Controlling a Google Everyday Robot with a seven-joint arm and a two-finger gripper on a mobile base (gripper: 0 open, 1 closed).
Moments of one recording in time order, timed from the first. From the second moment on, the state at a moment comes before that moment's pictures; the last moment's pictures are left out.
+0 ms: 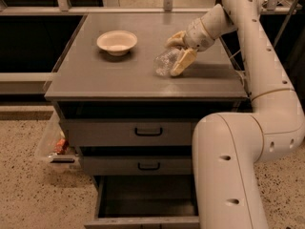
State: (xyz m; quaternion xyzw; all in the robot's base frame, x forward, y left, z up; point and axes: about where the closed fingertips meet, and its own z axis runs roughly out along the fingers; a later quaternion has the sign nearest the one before) arm 0.753 -0.093 0.836 -0.71 0.59 0.19 0.33
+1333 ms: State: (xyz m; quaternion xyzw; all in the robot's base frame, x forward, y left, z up) arm 0.749 -0.091 0.849 -0.71 0.59 0.19 0.33
